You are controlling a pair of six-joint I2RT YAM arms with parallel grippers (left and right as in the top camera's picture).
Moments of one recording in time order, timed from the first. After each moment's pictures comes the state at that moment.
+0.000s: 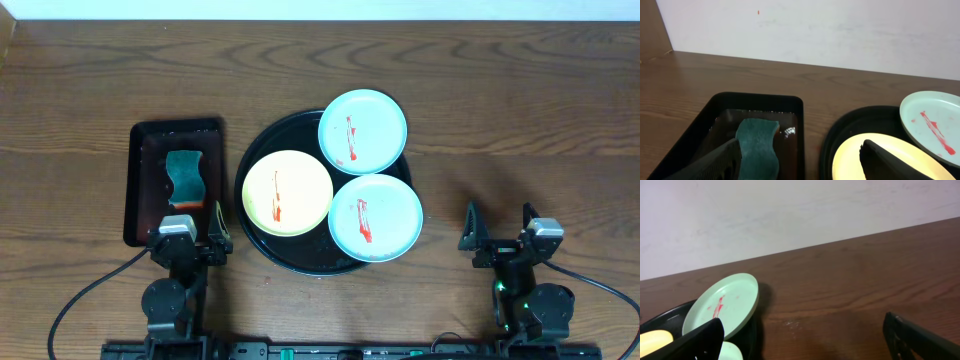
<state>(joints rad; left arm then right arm) 0.04 0.01 0.02 -0.12 0.01 -0.09 0.01 0.01 0.01 -0.07 -0.06 0.23</state>
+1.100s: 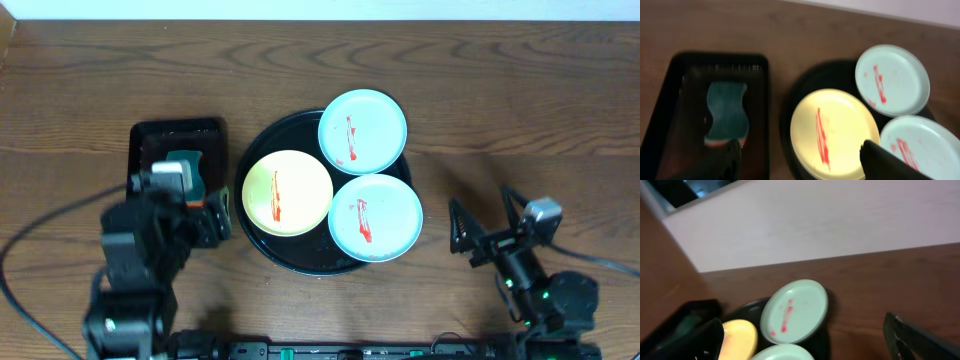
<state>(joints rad) 0.04 0.69 0.79 -0.73 0.18 -0.12 0.01 0.27 0.26 -0.05 -0.38 0.30</state>
